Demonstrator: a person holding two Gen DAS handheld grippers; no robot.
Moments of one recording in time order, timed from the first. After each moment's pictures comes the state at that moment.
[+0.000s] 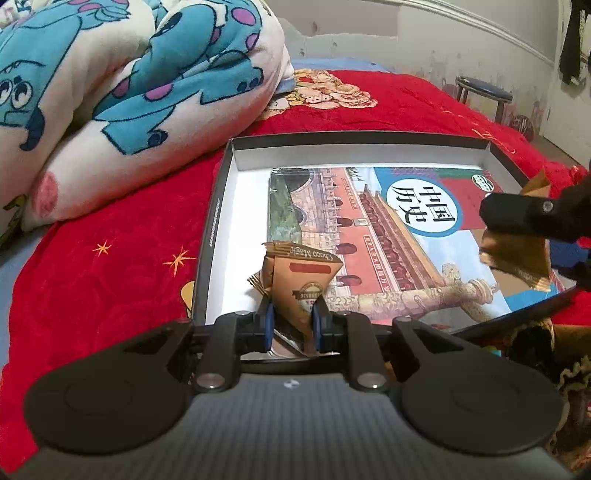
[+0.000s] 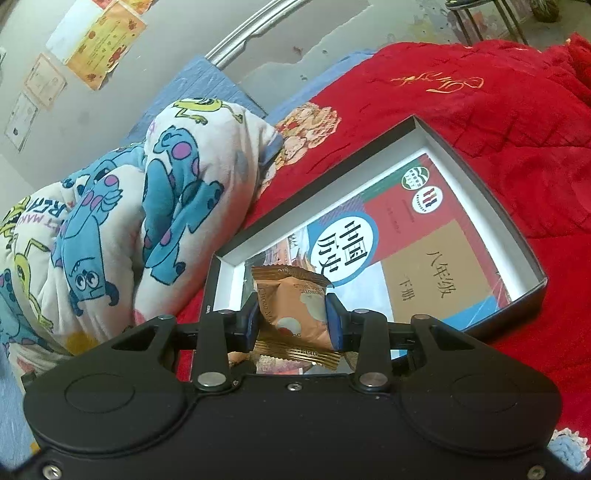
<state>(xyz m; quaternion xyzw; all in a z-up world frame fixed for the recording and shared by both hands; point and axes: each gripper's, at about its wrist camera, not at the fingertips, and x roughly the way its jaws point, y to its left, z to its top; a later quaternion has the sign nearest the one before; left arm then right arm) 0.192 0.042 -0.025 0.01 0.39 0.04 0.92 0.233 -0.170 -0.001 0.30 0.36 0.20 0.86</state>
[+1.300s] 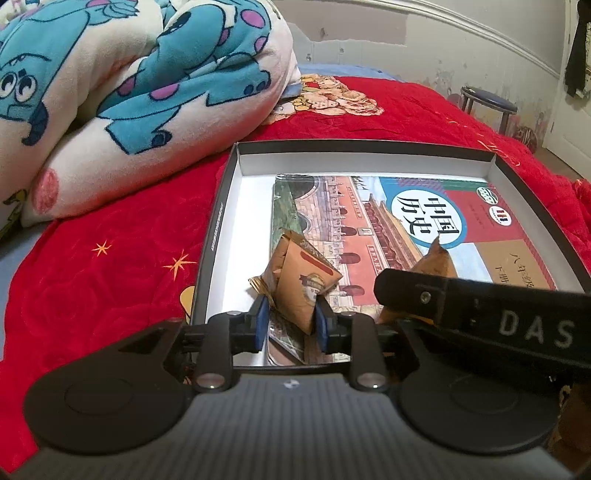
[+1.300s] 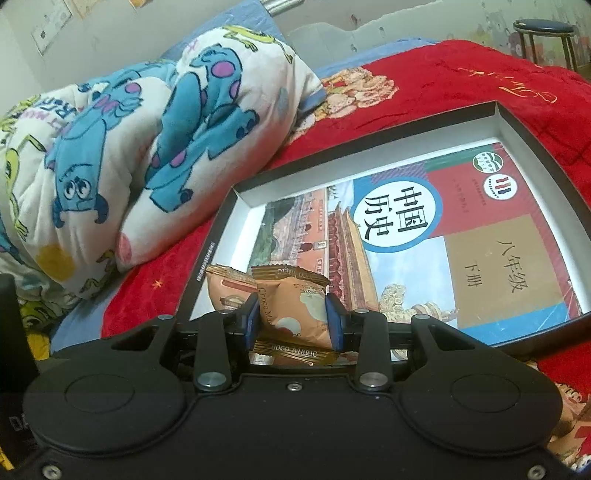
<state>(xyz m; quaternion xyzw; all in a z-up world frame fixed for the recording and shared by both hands) 0.196 0.045 -0.025 0.00 0.38 0.05 0.92 0.241 -0.100 -0.014 0.16 0.39 0.24 0.87</state>
